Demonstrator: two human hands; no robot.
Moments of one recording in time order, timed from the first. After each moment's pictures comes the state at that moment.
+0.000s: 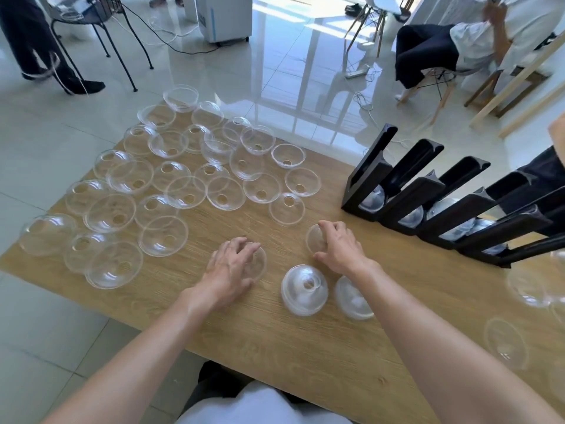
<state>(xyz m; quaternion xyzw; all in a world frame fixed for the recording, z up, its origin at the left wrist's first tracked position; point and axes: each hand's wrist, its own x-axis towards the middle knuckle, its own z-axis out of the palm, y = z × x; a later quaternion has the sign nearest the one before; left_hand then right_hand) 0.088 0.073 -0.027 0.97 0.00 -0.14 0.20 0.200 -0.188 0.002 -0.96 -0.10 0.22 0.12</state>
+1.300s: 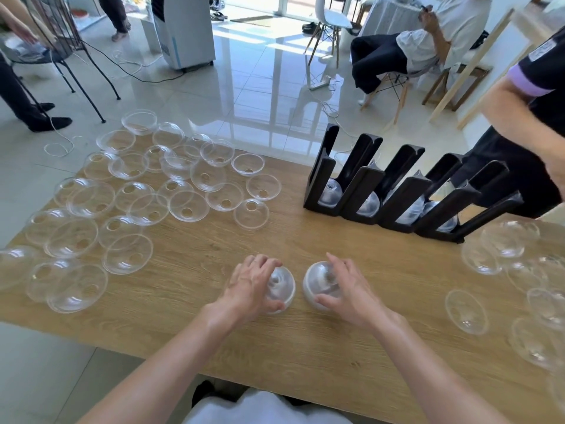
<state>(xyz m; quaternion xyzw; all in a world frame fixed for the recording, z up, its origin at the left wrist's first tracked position) 0.083 -0.037 -0.003 0.97 -0.11 -0.11 0.20 0.092 -0.292 0.023 -0.95 -0.06 0.20 0.24</state>
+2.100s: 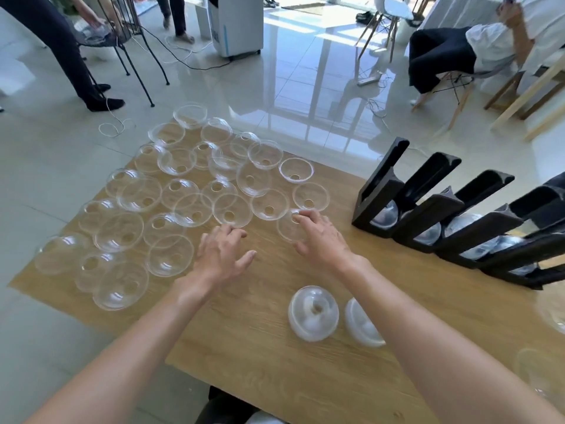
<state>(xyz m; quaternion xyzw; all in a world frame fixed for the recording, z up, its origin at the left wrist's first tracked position) 0.138 0.099 0.009 0.98 0.06 -0.02 0.18 0.233 -0.128 0.020 -0.95 -0.24 0.14 0.16</state>
